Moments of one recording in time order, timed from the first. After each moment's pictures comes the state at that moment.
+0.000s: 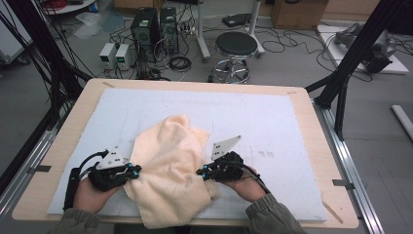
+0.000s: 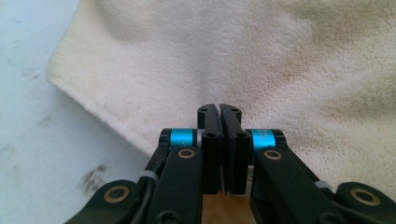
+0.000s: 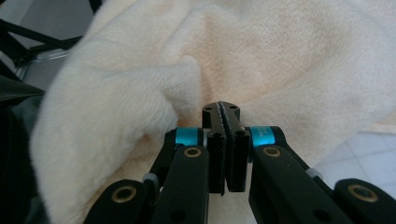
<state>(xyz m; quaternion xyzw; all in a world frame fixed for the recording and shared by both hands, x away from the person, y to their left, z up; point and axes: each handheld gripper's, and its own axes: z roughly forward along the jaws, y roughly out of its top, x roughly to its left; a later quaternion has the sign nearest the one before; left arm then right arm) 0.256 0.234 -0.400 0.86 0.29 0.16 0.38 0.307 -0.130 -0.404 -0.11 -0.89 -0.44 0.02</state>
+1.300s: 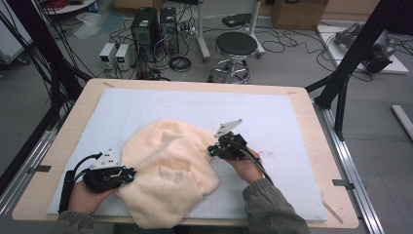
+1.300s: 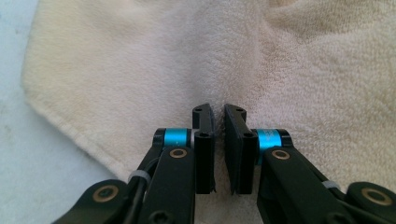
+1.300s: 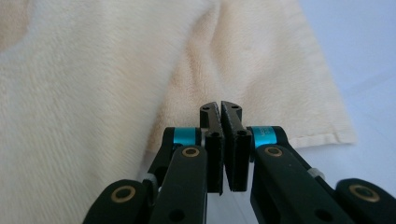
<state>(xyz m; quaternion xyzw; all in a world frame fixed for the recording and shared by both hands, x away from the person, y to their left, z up) 0.263 0.247 -0.417 0.86 0.31 0.13 0.39 0.365 -0.152 -0.410 -0.22 -0.90 -0.36 -0.08</state>
